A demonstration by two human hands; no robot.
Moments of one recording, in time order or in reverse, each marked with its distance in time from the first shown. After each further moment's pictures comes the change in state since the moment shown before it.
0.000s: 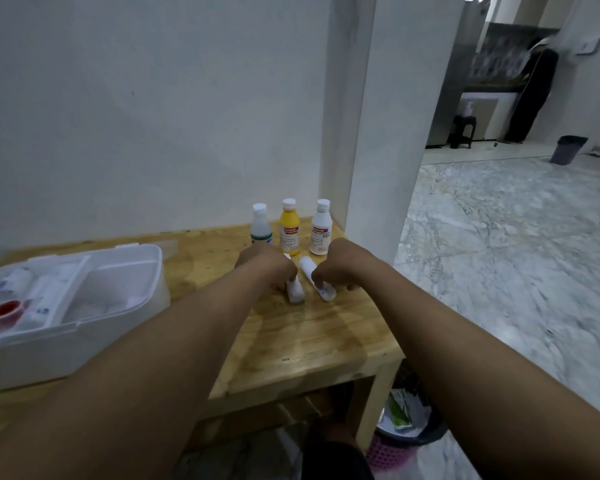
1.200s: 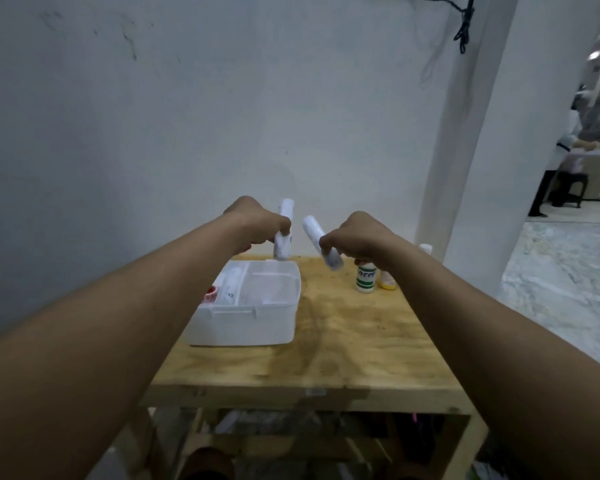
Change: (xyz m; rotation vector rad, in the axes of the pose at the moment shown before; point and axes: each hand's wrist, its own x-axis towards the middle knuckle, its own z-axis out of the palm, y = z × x) left_hand -0.095 -0.110 -0.209 -0.326 0.295 0.069; right_hand -0.094 -0.169 -0.014 0.289 0.089 -0.311
